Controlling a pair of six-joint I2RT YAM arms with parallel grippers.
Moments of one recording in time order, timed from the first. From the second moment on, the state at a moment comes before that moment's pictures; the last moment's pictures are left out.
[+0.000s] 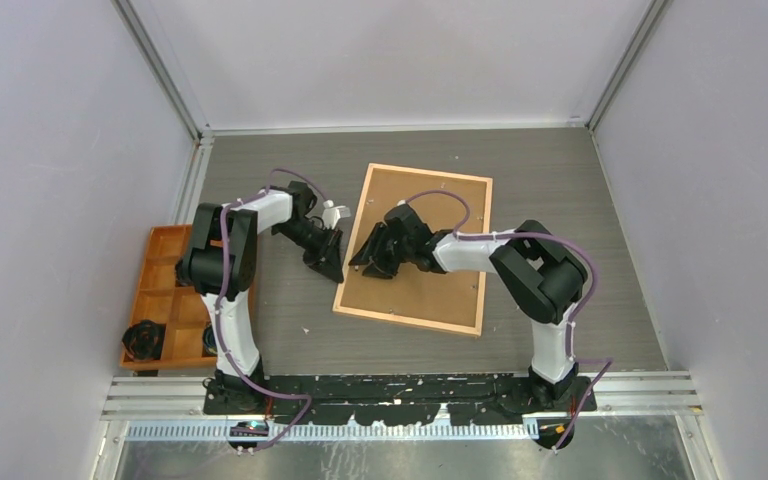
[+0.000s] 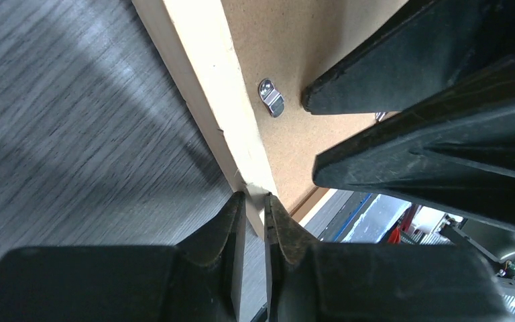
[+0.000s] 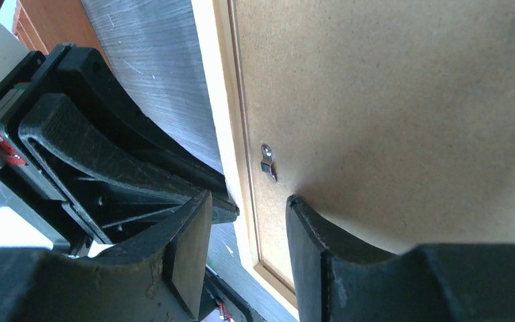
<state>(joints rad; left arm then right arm) -0.22 2.00 1.27 -0.89 0.77 0.23 0.76 1.93 1.08 0.11 -0.25 1.20</state>
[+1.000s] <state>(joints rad) -0.22 1.99 1.27 -0.88 0.76 0.23 0.76 2.03 1.20 0.07 -0.31 1.20</state>
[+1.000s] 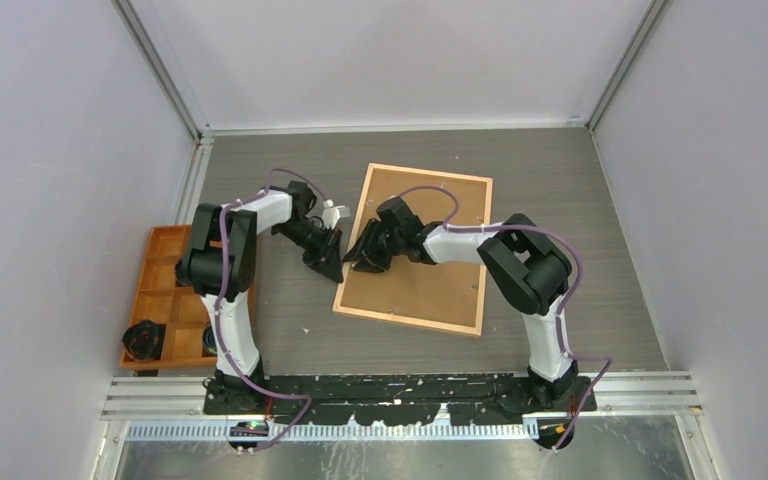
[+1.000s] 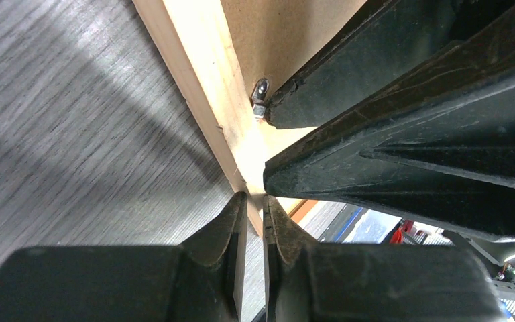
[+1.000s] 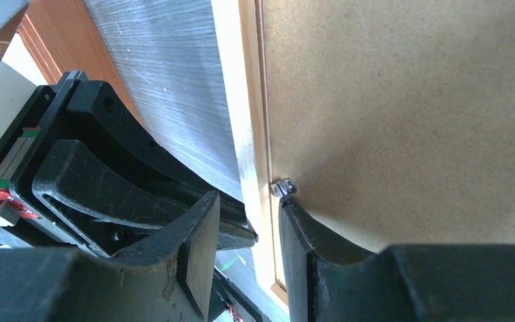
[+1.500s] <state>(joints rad) -0.22 1.99 1.26 -0.88 0.76 0.23 0.76 2.05 1.25 0.02 -0.32 1.20</state>
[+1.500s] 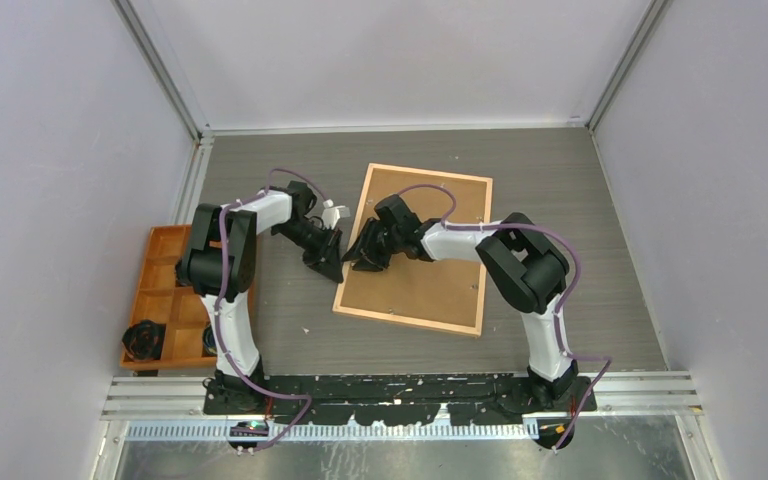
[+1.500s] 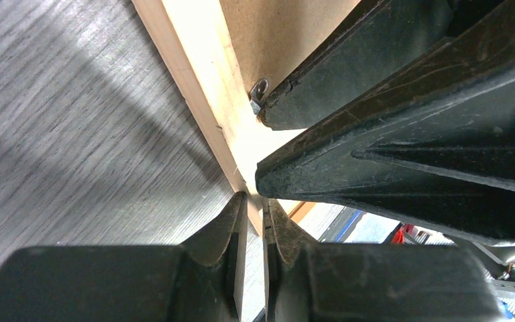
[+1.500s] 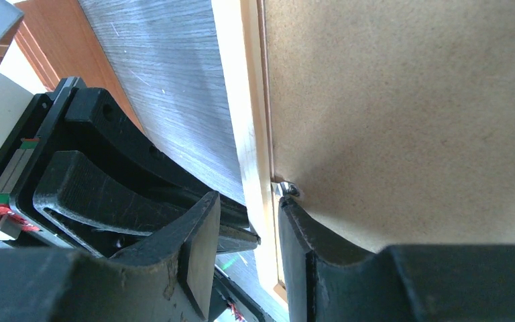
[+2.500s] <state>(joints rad) -0.33 1.89 1.19 -0.87 0.55 0.31 0.12 1.57 0.89 -0.16 0.00 0.90</state>
